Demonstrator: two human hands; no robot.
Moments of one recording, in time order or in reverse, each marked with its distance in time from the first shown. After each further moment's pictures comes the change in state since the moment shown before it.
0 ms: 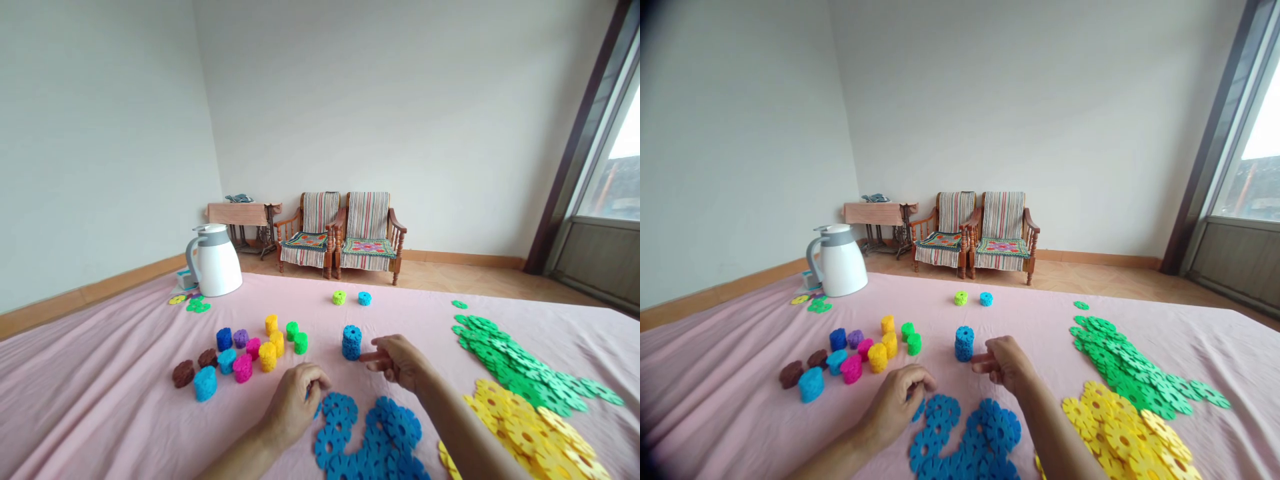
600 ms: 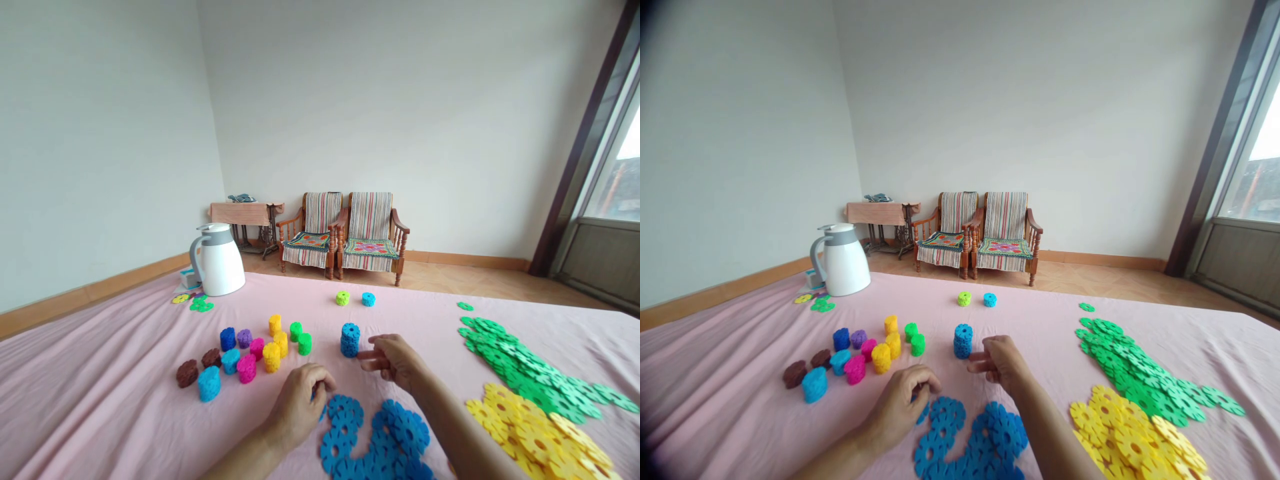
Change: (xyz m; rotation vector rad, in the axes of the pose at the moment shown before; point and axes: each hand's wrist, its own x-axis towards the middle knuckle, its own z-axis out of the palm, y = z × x) left_hand 0.001 -0.004 0.002 0.004 -0.026 -0.006; right_hand 0.005 0.002 0.015 0.023 -0.015 -0.039
